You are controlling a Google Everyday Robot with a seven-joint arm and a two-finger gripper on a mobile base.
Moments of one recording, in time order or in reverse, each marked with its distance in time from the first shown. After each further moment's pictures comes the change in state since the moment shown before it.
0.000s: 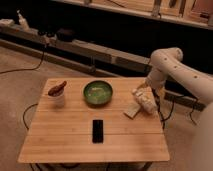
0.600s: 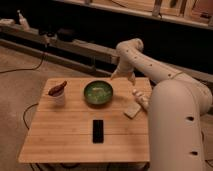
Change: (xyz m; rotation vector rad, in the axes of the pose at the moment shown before) arm -0.012 -0.160 0.004 0.026 0.073 -0.303
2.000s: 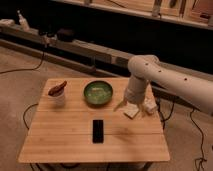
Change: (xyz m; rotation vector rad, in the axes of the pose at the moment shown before) arm -0.207 0.125 -0.053 -0.008 -0.369 0.080
